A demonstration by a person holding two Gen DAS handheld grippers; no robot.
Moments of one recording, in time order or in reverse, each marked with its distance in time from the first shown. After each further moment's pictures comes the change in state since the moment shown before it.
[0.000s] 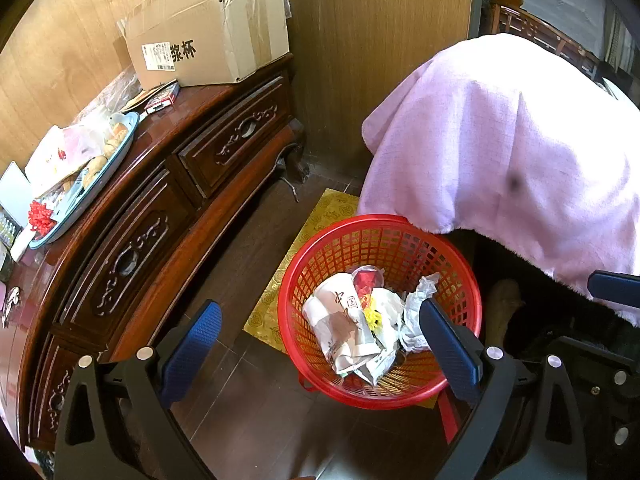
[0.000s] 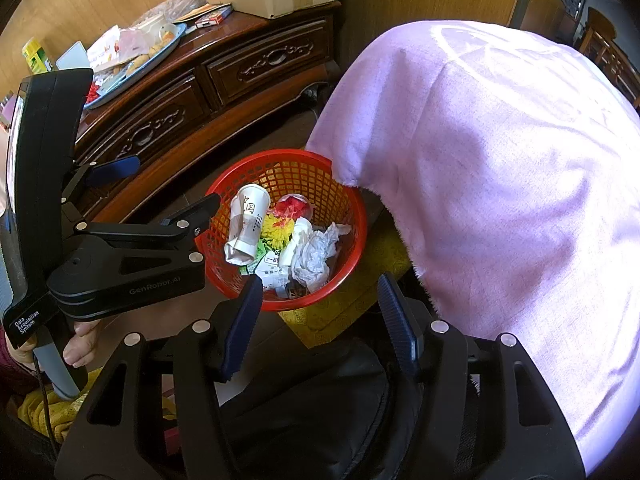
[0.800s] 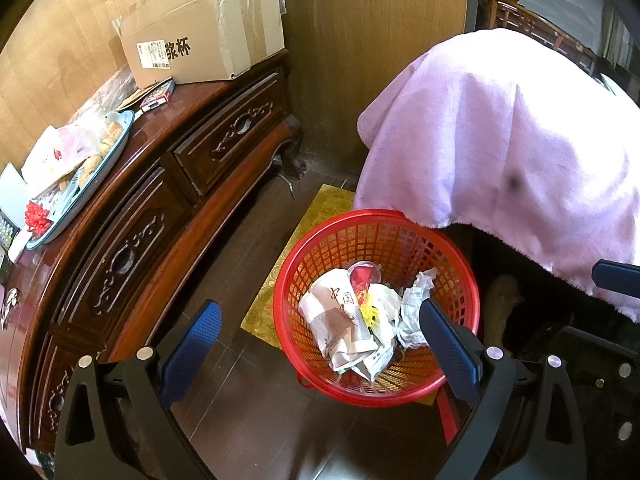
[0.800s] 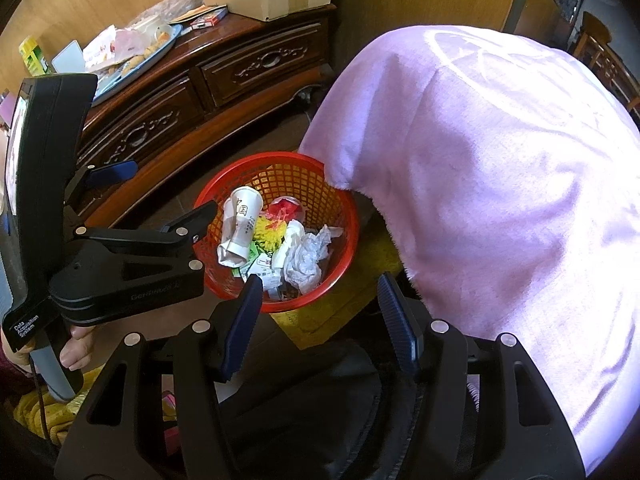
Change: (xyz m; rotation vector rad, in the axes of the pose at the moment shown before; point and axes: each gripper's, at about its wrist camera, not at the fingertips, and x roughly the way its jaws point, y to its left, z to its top) left arm 0.003 -0.002 0.001 0.013 0.016 -0.009; right arm -0.003 0.000 0.001 -0.004 -0.008 -0.034
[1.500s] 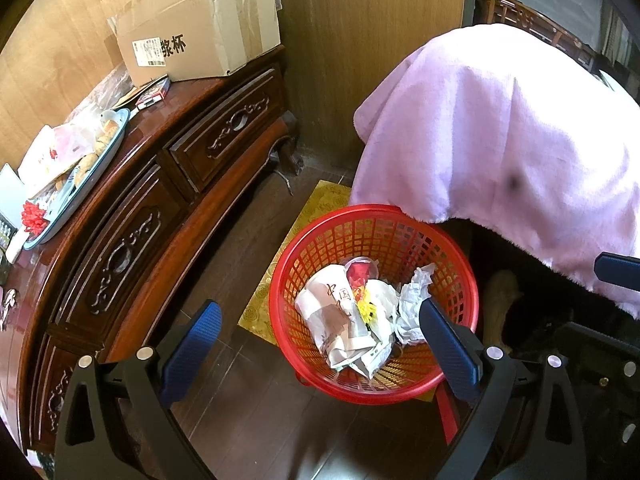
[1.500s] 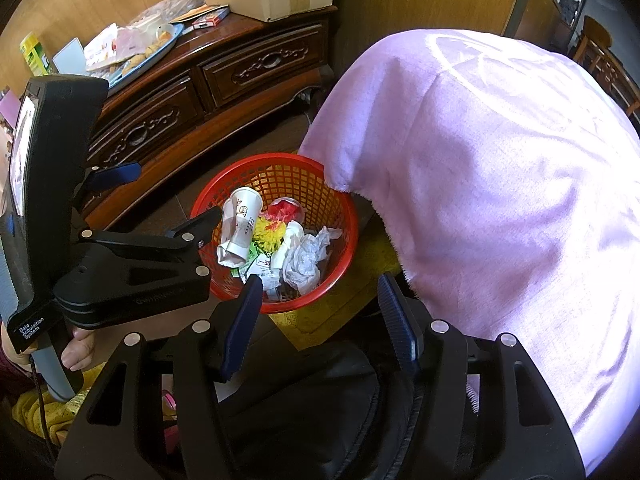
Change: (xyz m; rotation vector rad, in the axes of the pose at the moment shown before) left arm 0.003 -0.003 -0.004 0.006 0.011 -0.006; right arm -0.001 0.001 0.002 -0.003 -0.003 -0.005
